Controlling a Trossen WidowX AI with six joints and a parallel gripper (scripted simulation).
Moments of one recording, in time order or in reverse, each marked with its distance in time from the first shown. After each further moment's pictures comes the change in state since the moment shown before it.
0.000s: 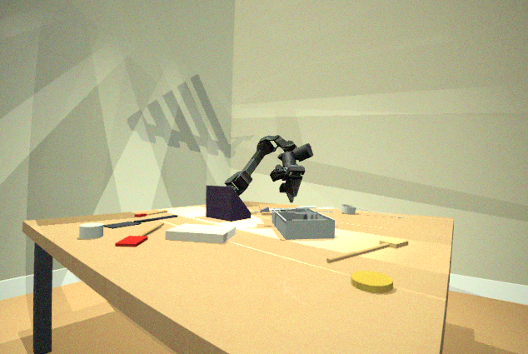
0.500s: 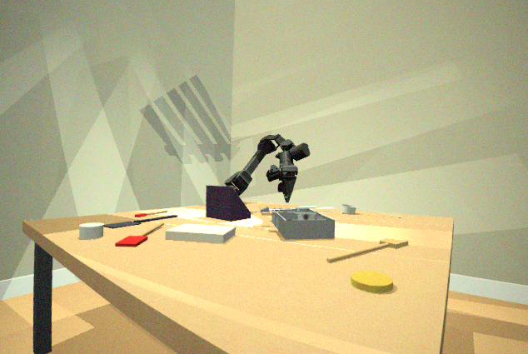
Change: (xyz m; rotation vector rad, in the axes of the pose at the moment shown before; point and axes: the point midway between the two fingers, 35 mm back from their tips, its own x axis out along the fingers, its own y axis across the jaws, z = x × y) arm 0.004 0.004 0.021 0.132 -0.046 -0.037
